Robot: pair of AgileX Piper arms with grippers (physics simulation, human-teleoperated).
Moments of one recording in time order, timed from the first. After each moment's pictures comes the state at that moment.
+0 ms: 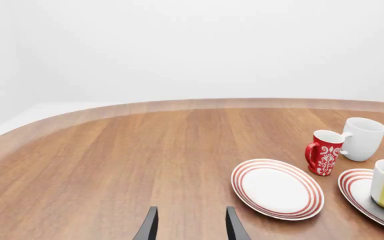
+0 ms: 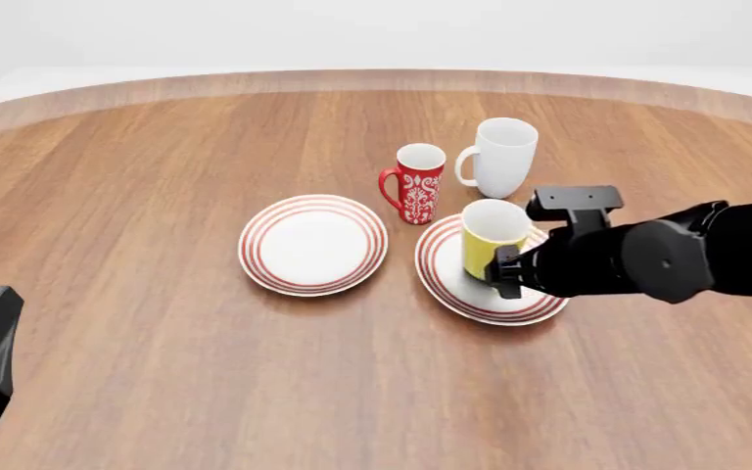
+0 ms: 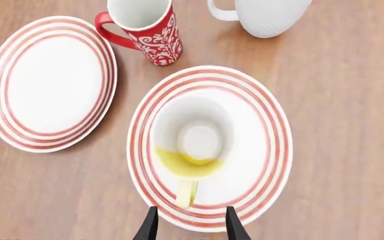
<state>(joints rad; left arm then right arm) 0.00 0.00 0.00 0.00 0.00 0.36 1.53 -0.68 0.10 0.20</state>
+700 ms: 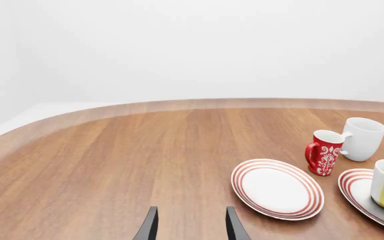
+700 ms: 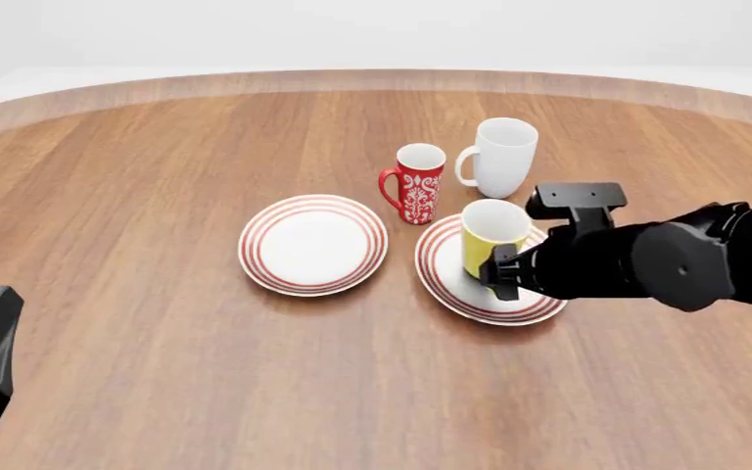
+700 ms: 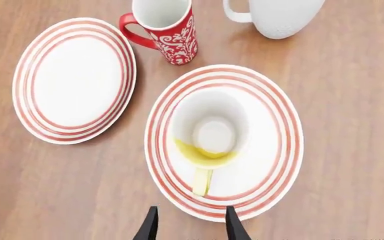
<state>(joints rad) 0.00 0.00 0.00 0.00 0.00 0.41 1.45 -0.66 0.13 0.23</state>
